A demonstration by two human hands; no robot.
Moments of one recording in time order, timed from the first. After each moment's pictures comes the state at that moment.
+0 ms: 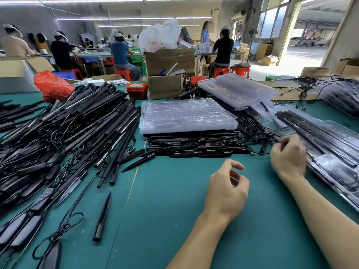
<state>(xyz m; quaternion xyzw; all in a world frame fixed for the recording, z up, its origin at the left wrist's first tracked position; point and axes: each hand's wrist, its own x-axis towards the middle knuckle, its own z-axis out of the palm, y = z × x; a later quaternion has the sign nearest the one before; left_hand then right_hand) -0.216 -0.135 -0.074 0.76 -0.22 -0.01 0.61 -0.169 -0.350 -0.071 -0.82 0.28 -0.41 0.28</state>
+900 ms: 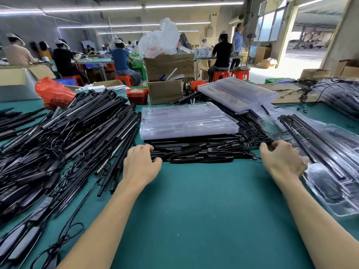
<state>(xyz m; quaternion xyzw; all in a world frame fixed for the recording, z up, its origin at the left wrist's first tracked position) -0.091 0.019 -0.046 0.97 -0.06 0.11 0.22 -0.159 -0.324 -0.052 -0.84 0.37 -0.34 0.19</state>
